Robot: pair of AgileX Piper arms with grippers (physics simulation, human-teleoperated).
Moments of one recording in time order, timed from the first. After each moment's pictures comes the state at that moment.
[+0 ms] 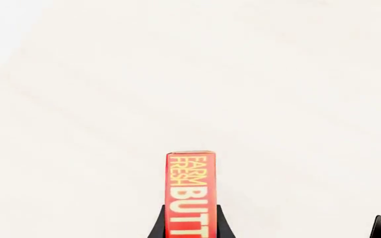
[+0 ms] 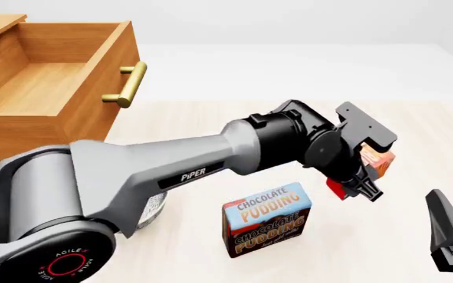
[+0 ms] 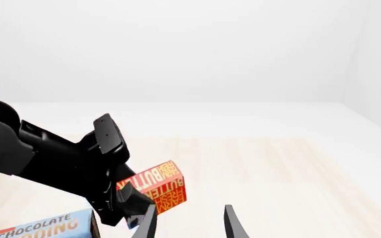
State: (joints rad) left arm -1.05 2.20 -1.92 0.60 0.06; right arm 0.00 0.01 0.00 0.00 0.00
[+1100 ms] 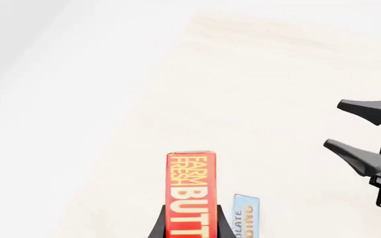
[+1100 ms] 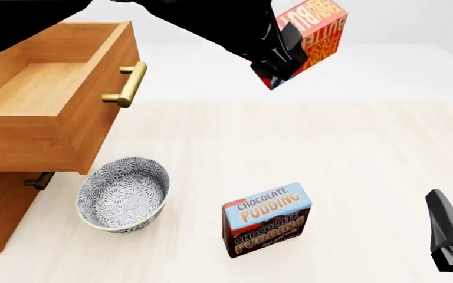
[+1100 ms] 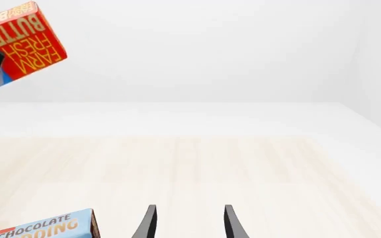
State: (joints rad) left arm -0.89 1.62 -1.79 0.82 0.31; right arm 0.00 0.01 0.00 0.00 0.00
